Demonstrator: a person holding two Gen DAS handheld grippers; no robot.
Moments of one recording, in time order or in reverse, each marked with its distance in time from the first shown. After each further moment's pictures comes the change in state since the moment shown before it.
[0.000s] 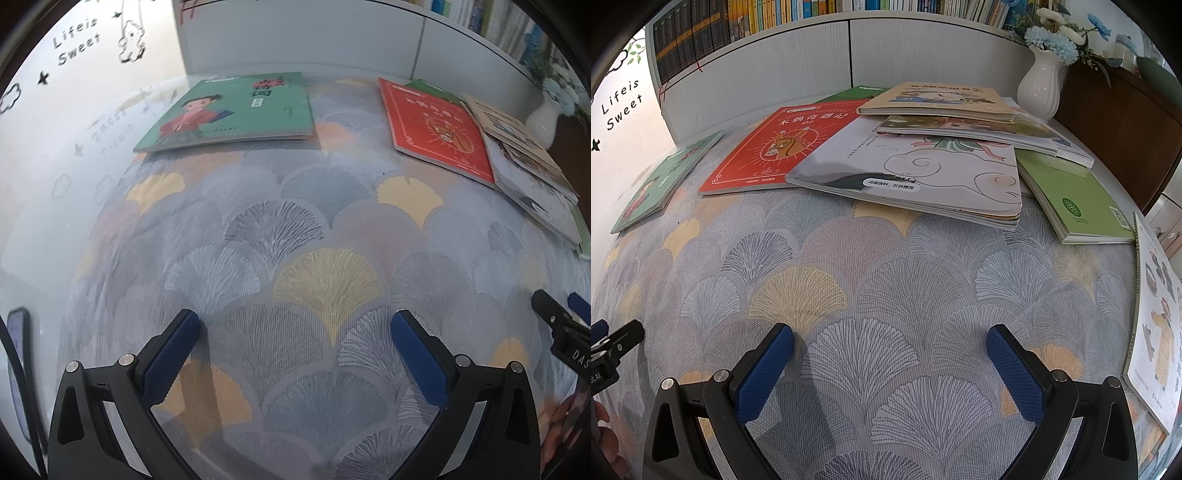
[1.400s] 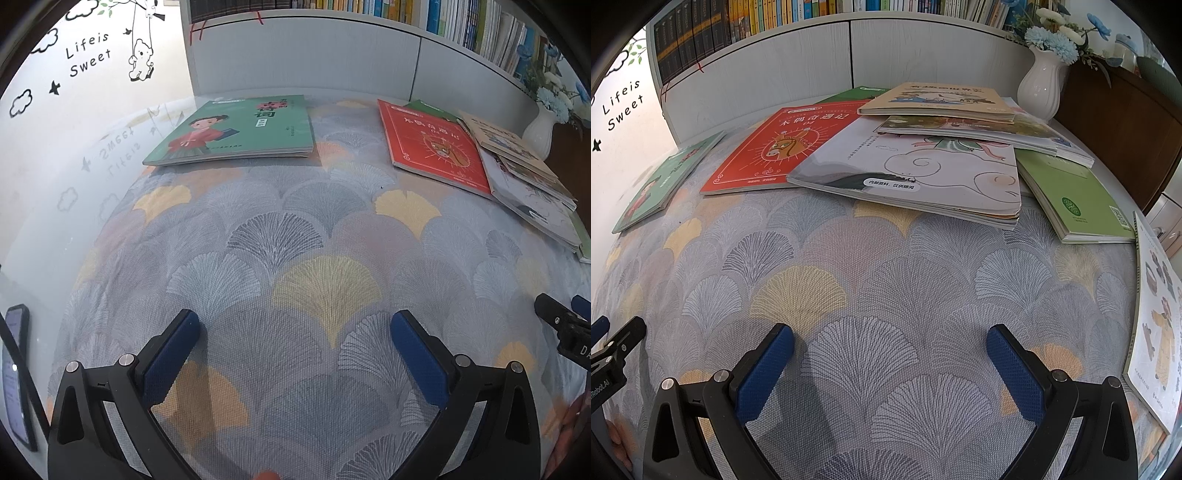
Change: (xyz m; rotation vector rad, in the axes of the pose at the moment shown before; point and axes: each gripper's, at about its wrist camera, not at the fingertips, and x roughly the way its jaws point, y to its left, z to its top) left arm -0.004 0.000 -0.010 -0.023 -0.109 0.019; right arm -0.001 0.001 -0.002 0.008 -0.003 0.004
